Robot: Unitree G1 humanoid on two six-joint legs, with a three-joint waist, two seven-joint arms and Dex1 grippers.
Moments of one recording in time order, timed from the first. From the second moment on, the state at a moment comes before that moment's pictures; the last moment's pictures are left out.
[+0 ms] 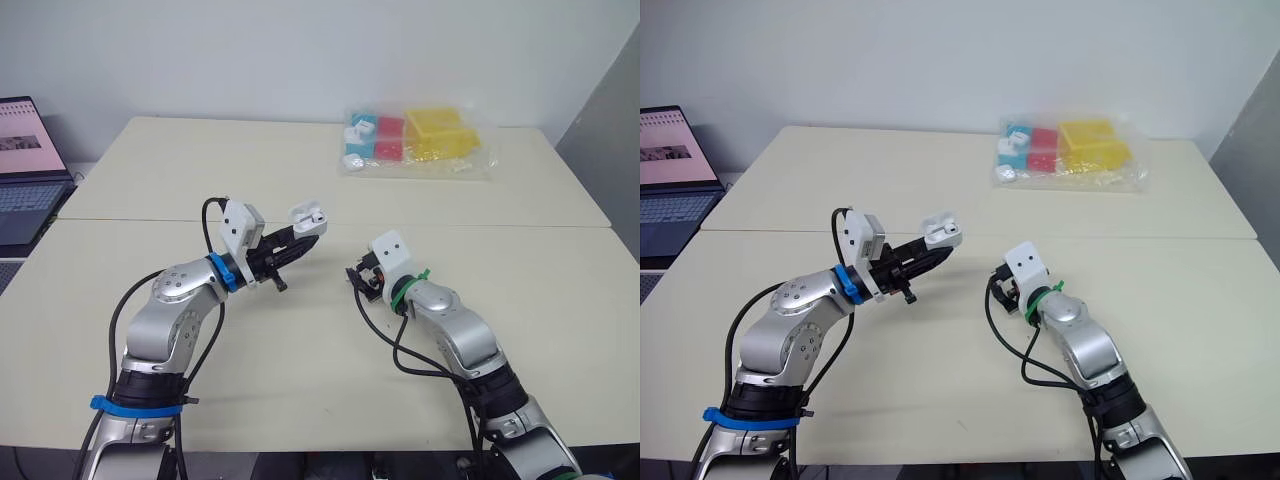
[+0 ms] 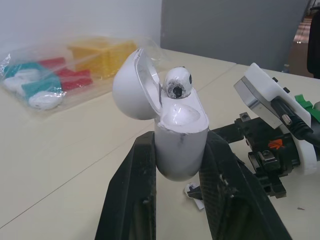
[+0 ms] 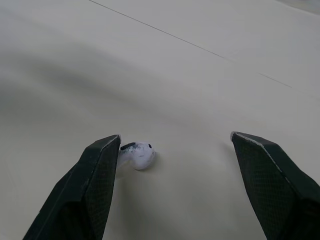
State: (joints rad) left arm -0.39 0.48 0.04 -0.11 -0.46 0.36 -0.82; right arm -0.45 -0.19 0.29 -0.09 0.09 0.69 0.23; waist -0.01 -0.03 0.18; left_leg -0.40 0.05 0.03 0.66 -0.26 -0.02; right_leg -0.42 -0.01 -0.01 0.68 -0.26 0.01
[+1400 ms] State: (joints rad) left arm -0.38 0.48 0.03 -0.12 -0.46 0.36 -0.82; right arm -0.46 -0.25 0.30 0.03 0.06 0.54 0.50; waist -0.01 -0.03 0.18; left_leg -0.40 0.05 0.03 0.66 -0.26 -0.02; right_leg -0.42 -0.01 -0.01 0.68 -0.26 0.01
